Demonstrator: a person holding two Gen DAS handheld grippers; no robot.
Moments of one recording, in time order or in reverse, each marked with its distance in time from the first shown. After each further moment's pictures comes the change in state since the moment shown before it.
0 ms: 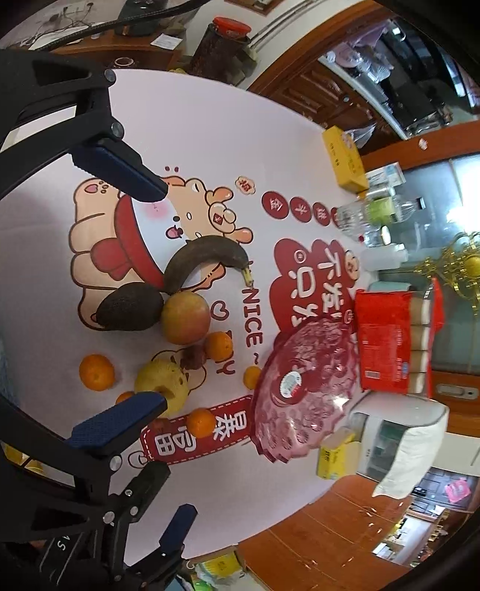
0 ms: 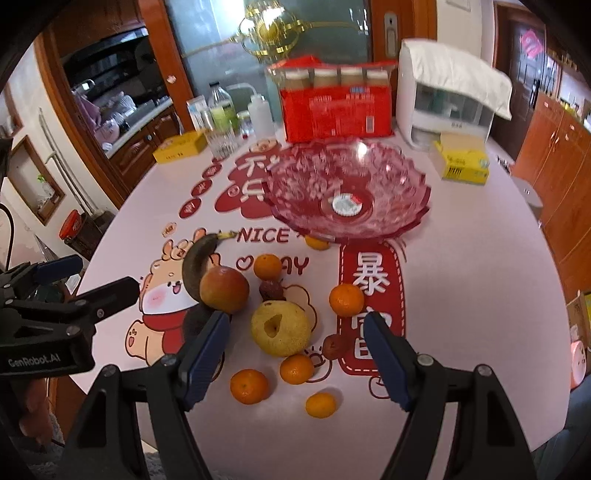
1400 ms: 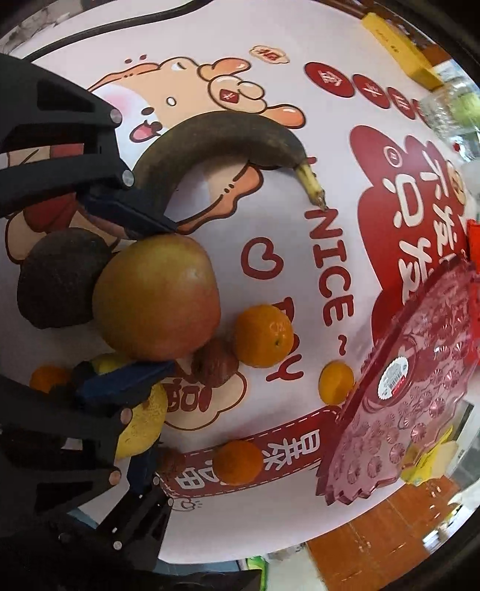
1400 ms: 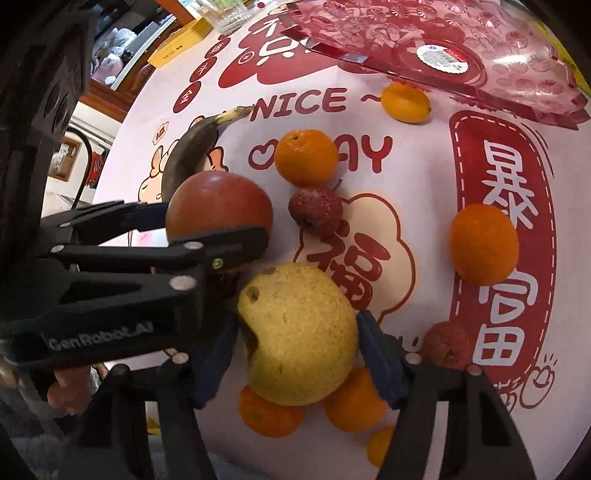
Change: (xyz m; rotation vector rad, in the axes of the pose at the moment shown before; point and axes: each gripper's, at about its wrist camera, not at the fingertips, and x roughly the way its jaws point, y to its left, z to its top) left arm 0.182 -0.022 0.016 0.115 0.328 -0.192; right arm 0.159 0.015 -0.007 0.004 0.418 0.235
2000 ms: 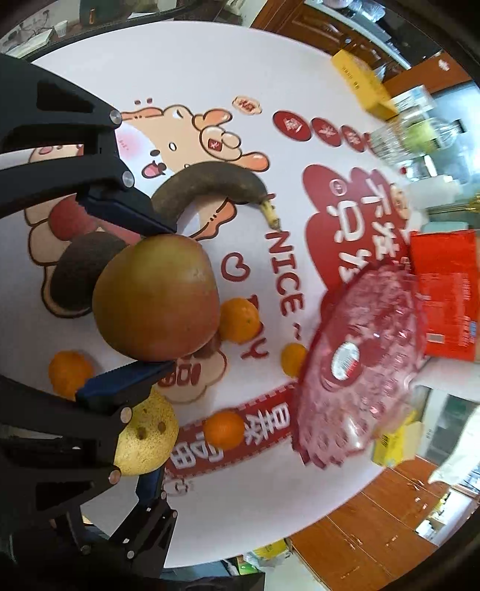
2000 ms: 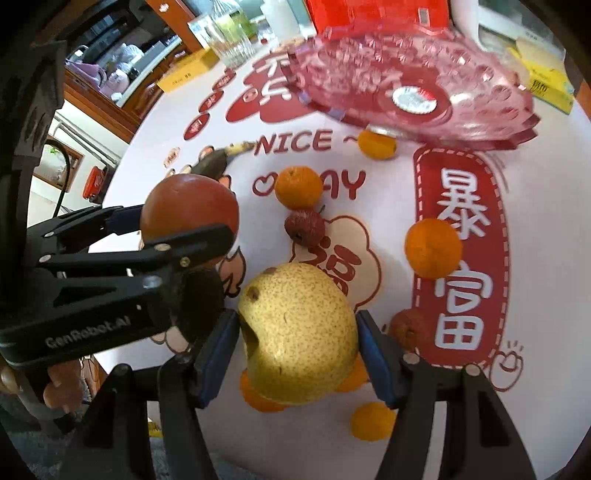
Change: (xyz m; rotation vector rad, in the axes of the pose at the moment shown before) left arm -0.076 -0.020 -0.027 0.012 -0.176 0.073; right arm -0.056 0.002 -0.027 -0.016 -0.150 -0.038
